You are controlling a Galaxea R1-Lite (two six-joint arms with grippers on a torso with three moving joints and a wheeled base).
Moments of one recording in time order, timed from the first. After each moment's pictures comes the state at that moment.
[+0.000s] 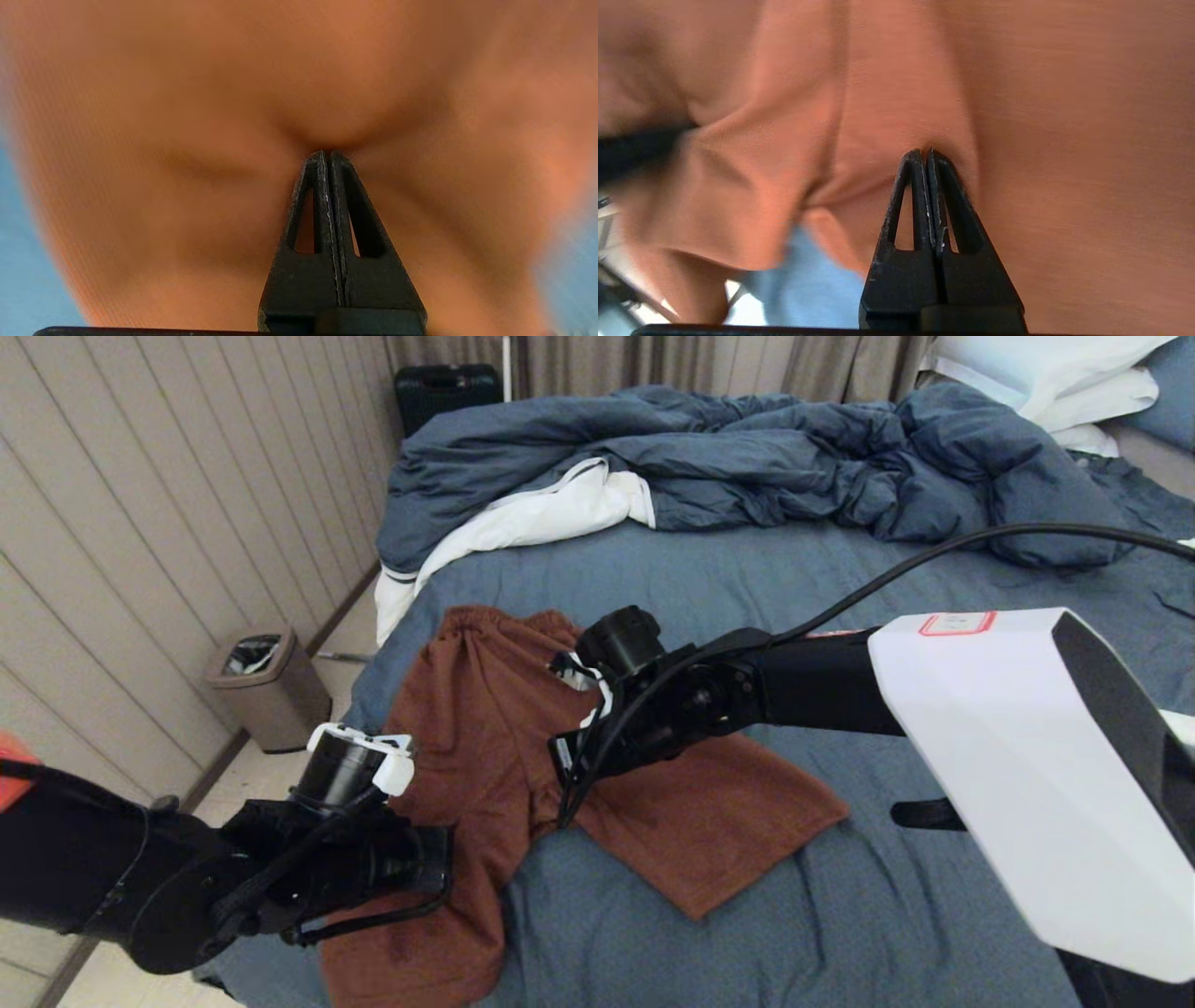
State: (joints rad) left arm -0.51 1.81 -0.66 -0.39 0.15 -0.36; right arm 0.66 2.31 -1.95 0.42 0.15 0.19
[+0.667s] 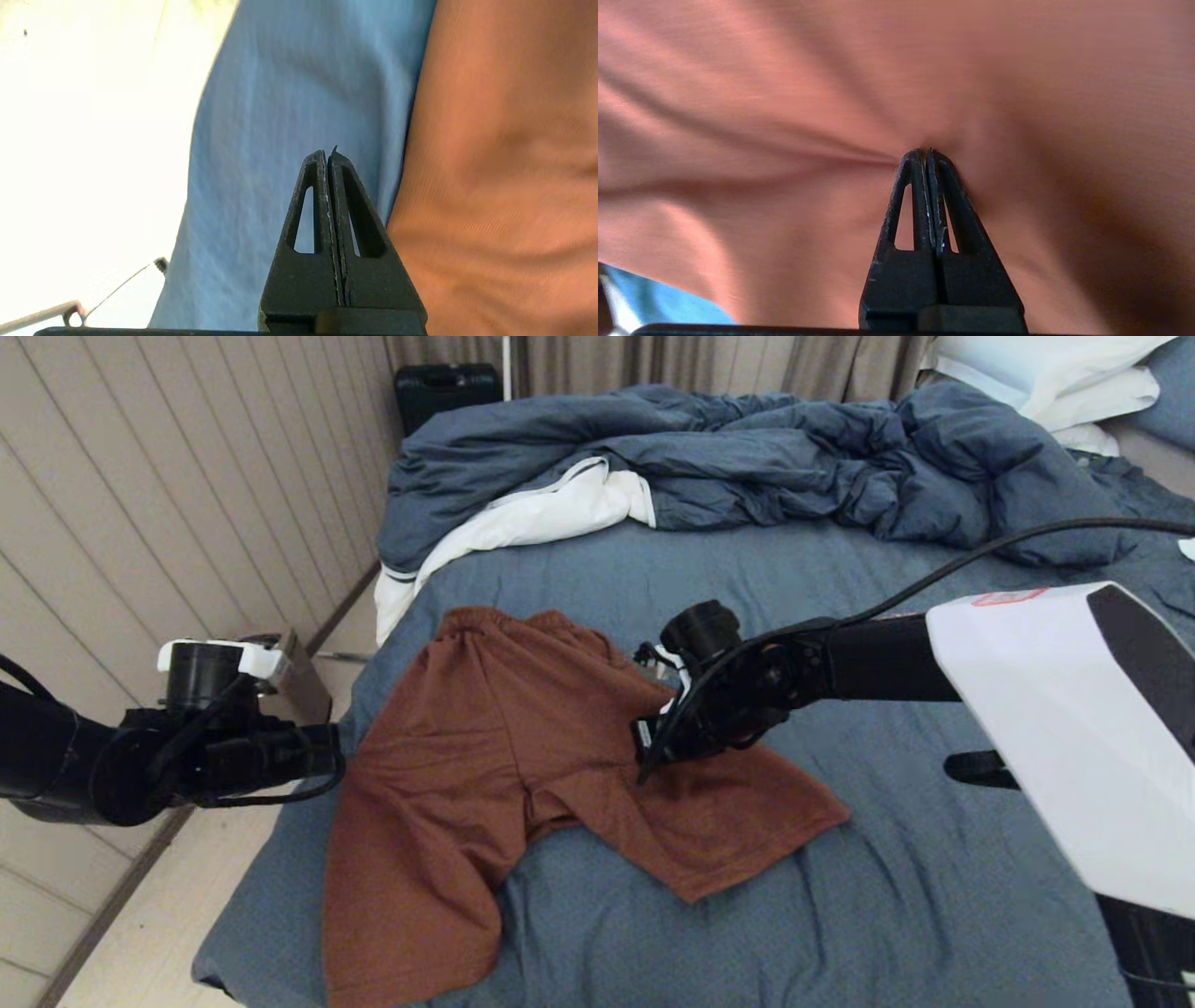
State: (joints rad) left arm -0.07 1.88 -0.89 -0.37 0.02 -0.20; right arm 0.48 2.26 -1.83 0.42 0.14 0.16
